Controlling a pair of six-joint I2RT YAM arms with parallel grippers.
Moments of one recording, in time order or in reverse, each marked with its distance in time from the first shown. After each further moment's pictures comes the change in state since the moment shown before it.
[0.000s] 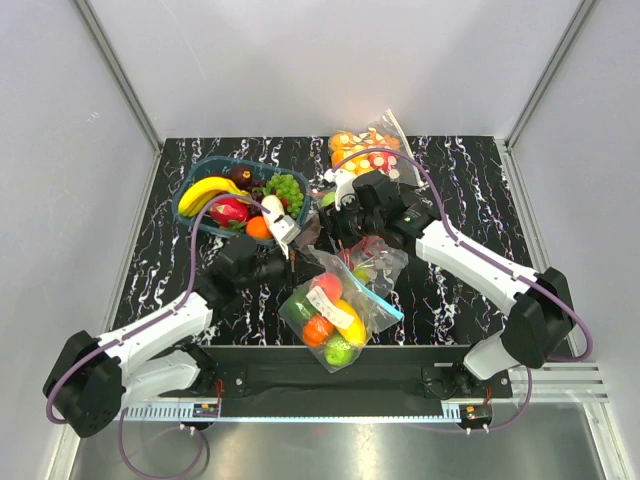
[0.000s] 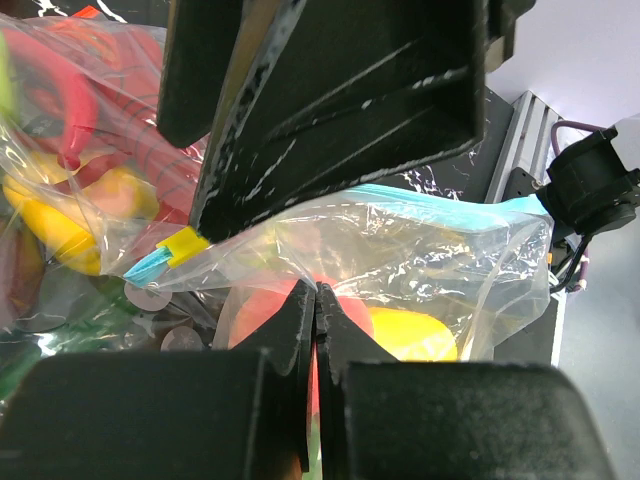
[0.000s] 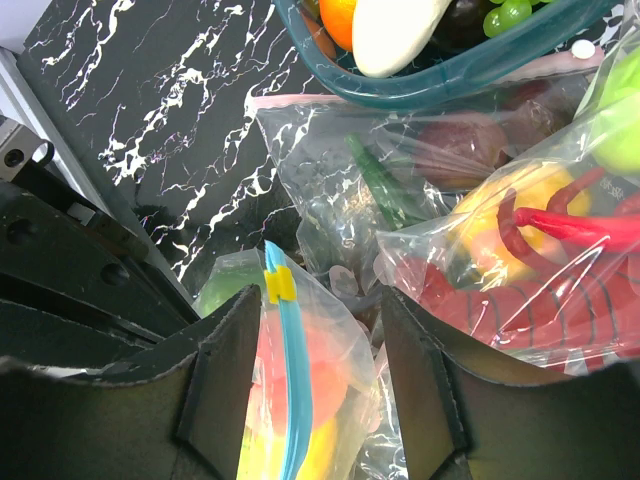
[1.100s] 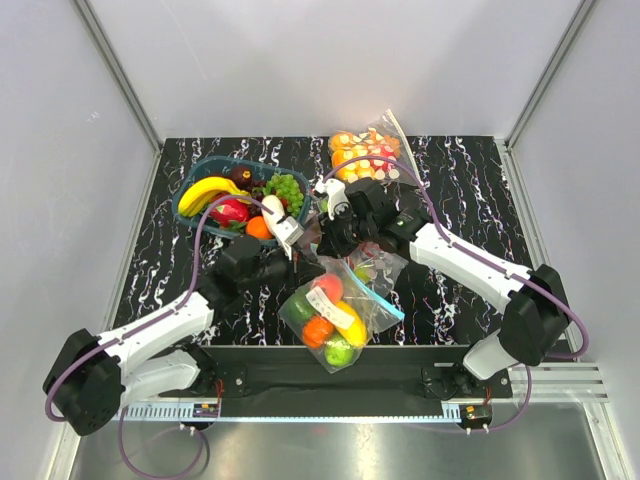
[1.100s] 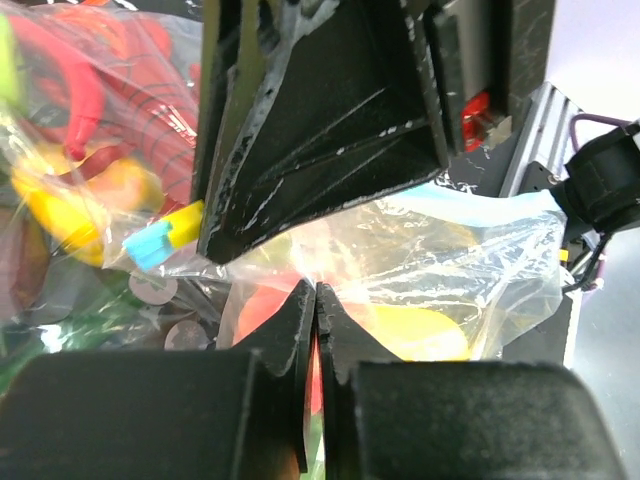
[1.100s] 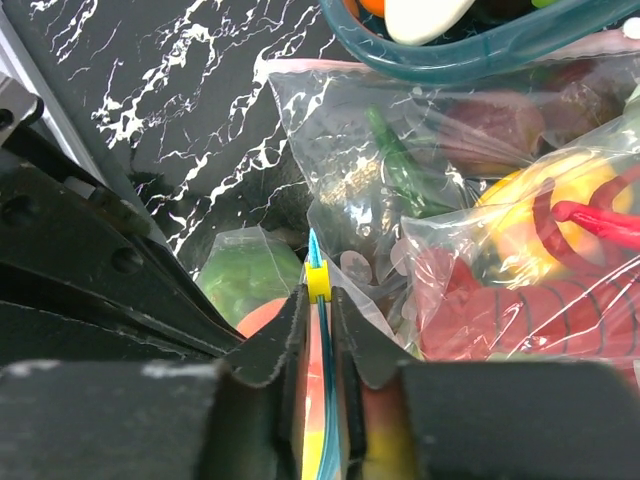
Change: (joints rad) left arm -0.025 0.009 0.014 -0.035 -0.046 0.019; right arm 0.037 0.022 -0.013 -0.017 -0.014 -0.049
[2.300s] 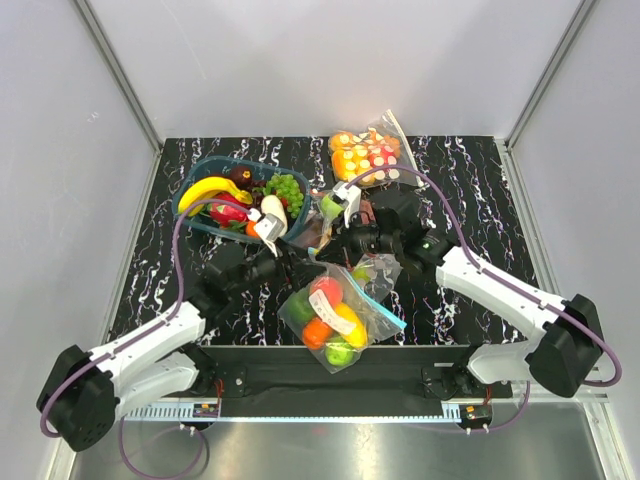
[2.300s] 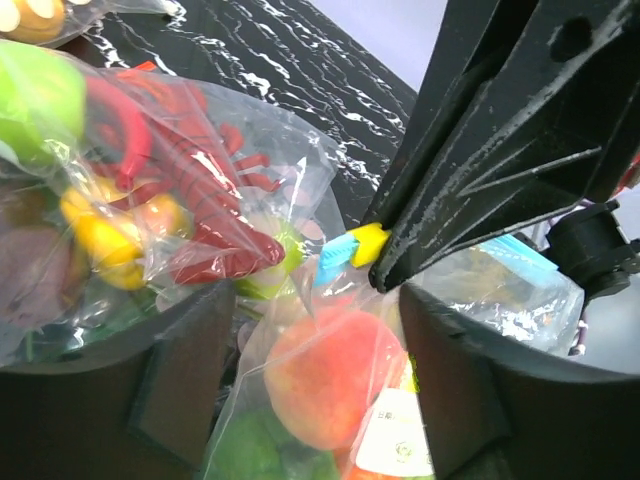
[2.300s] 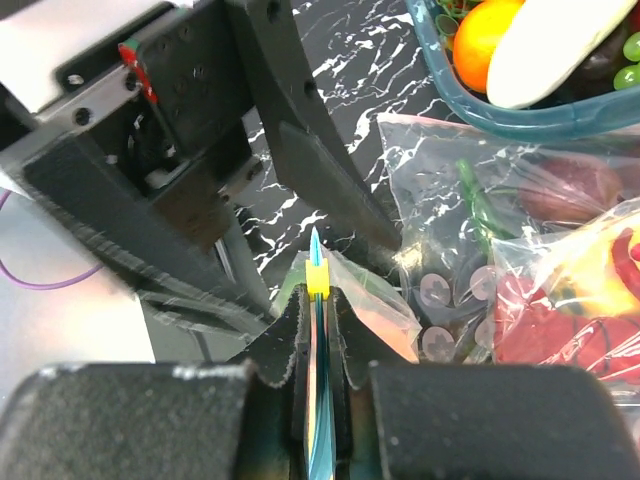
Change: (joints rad) left arm 0.040 -0.103 -0.079 0.126 -0.063 -0.111; right arm 0.001 -0.216 -0.200 0.231 -0.146 0.082
